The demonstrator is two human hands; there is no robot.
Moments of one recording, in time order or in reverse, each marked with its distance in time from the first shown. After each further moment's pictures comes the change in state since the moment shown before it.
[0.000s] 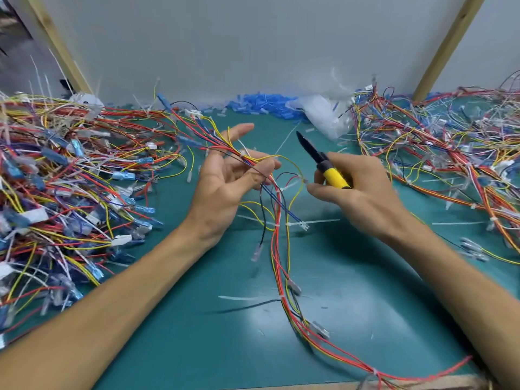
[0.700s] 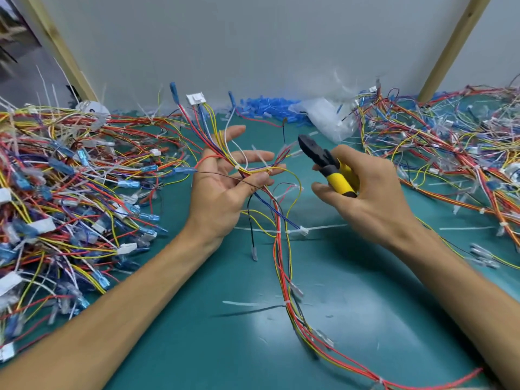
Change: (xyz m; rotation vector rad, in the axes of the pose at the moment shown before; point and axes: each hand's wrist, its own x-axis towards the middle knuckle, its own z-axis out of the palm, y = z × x) left_hand 0.002 0.009 0.000 0.040 0.045 0.045; right_hand 0.001 0.004 0.000 -0.169 0.156 -0.188
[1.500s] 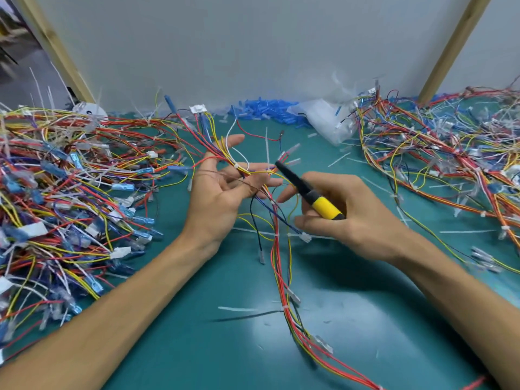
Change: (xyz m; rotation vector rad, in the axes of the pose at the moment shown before) left_hand 0.002 -0.009 0.001 -0.038 0.014 -0.073; right_hand -0.005 -0.015 0.002 0.497 -0.462 0.062
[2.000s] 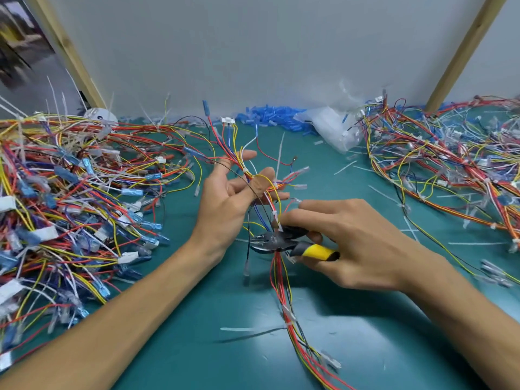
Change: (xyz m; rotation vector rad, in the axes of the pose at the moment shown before) left_hand 0.000 0.003 0.001 -0.057 0.016 -0.119; right_hand -0.006 -0.008 0.005 -0.672 -0.125 -0.250
